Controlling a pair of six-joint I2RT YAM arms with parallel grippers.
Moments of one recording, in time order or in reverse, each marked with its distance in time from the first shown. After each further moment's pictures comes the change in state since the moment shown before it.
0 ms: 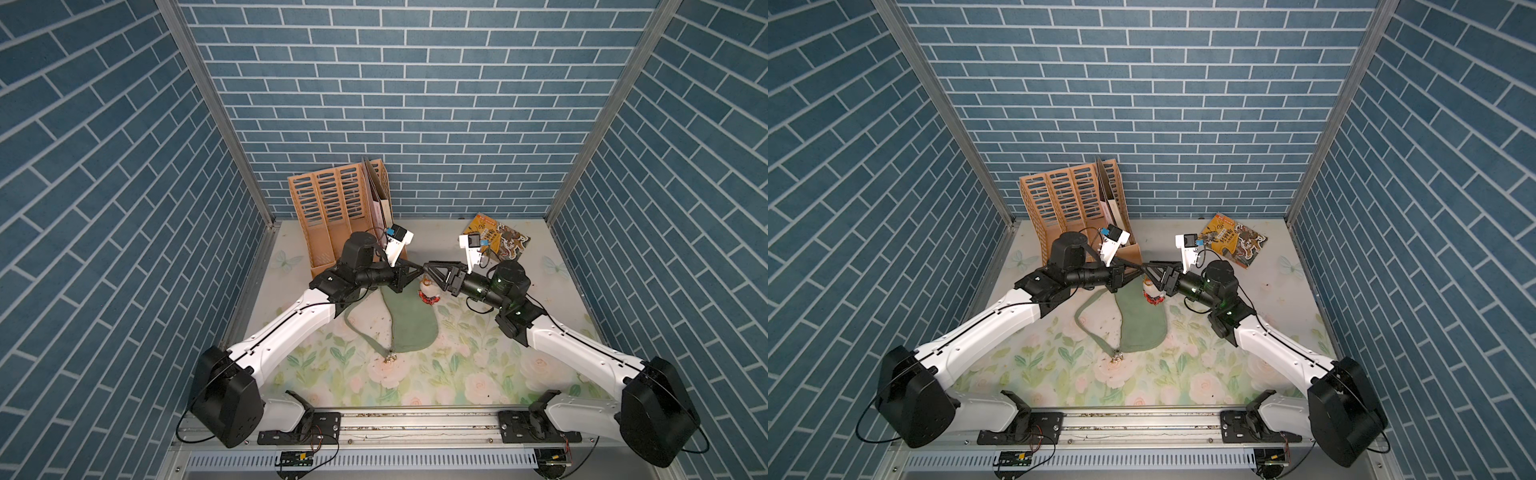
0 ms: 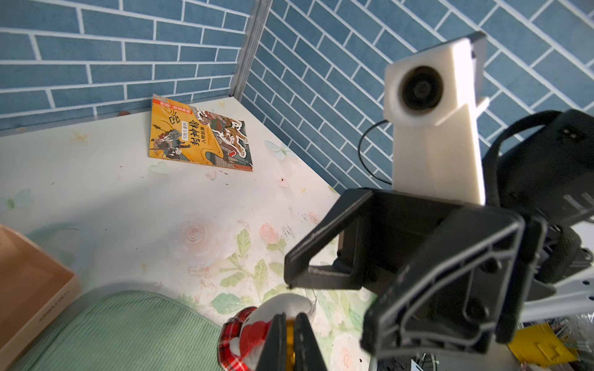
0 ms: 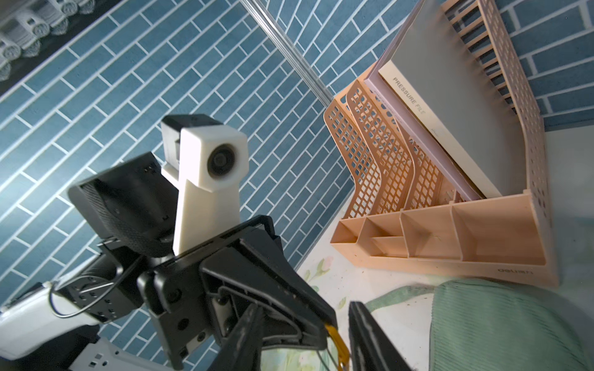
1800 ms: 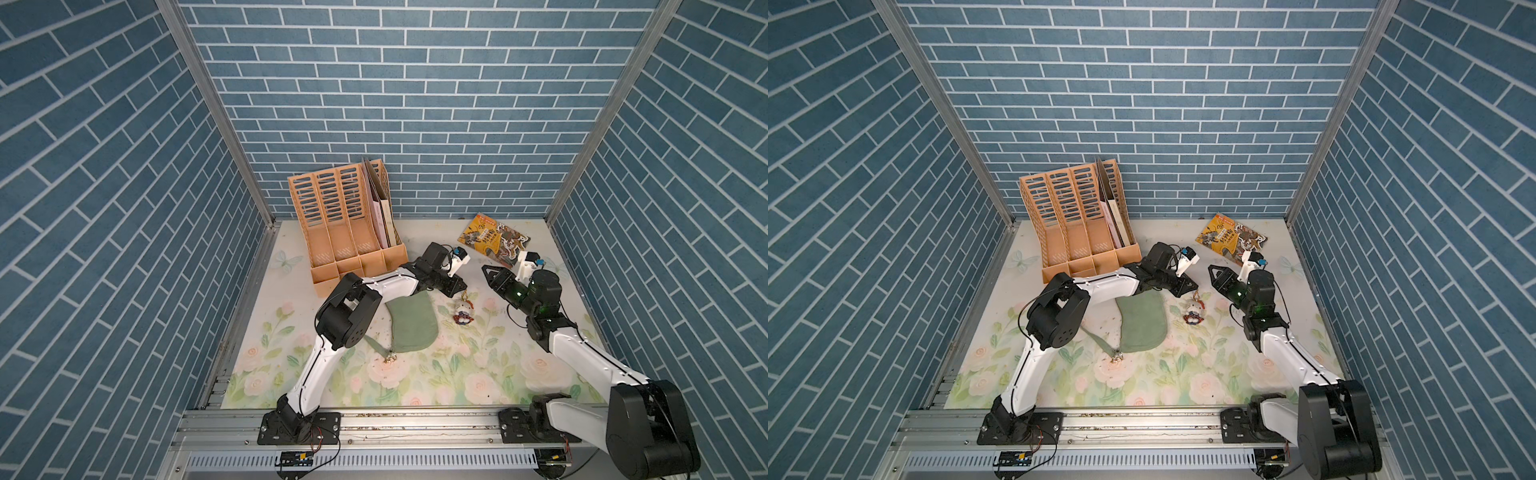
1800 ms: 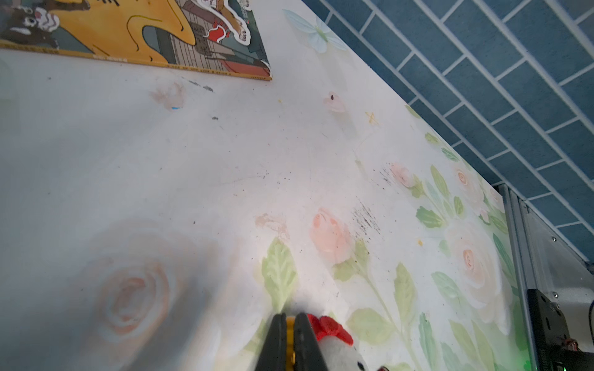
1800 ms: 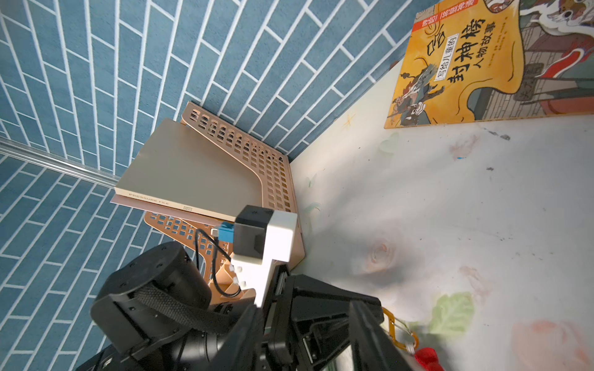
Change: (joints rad) left arm -0.185 0.934 0.587 0.055 -0.095 0.124; right arm -0.442 -0.072 -0.213 -0.198 0.149 0.074
